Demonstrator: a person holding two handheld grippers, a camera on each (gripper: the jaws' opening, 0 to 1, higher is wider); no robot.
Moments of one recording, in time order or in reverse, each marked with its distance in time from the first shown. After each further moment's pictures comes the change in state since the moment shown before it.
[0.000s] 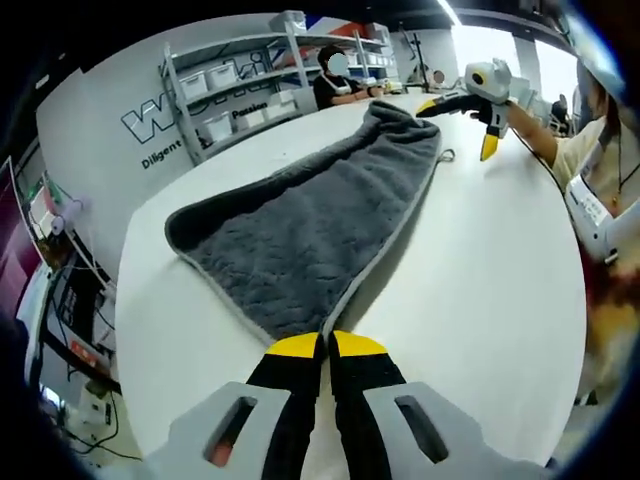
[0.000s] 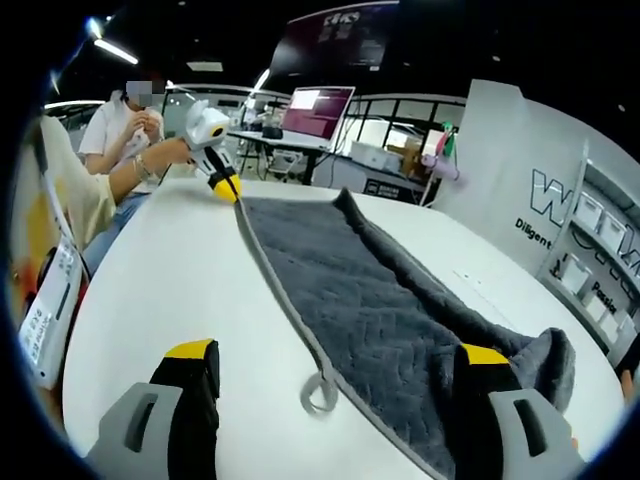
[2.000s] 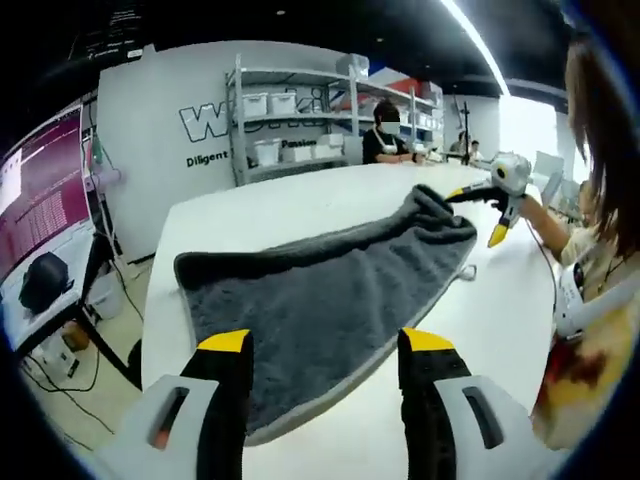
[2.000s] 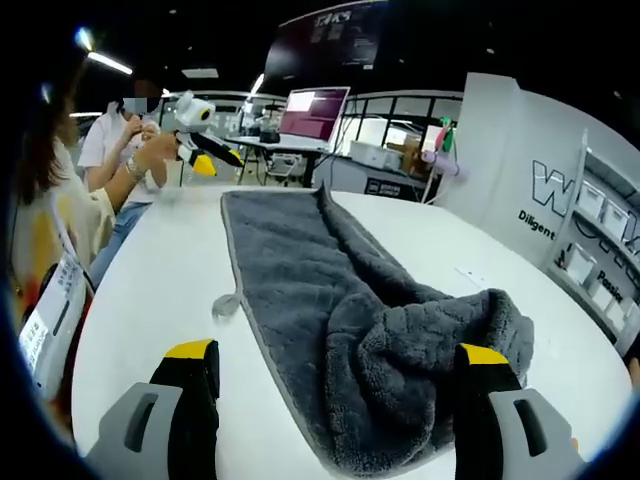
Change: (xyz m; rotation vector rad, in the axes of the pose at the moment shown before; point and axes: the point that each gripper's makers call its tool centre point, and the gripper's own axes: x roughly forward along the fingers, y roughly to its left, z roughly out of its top) left arm -0.060 0.016 0.040 -0.278 -0.247 0.056; right arm 0.001 -0.003 0.005 0.056 -0.009 0.022
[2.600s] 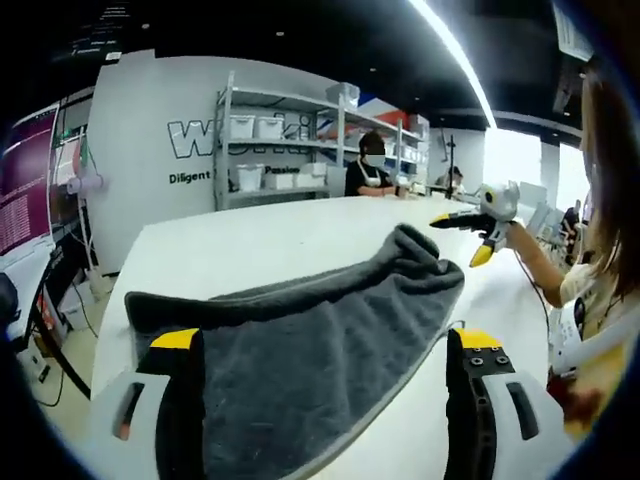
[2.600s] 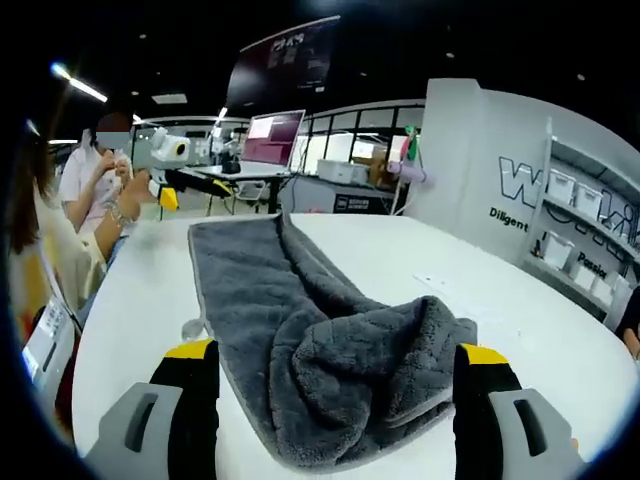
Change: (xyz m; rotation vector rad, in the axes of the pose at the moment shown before) left arm 0.063 -0.037 0.042 -0.011 -0.139 -0.099; right arm -0.025 -0.050 0.011 0.092 -0.079 -0.117
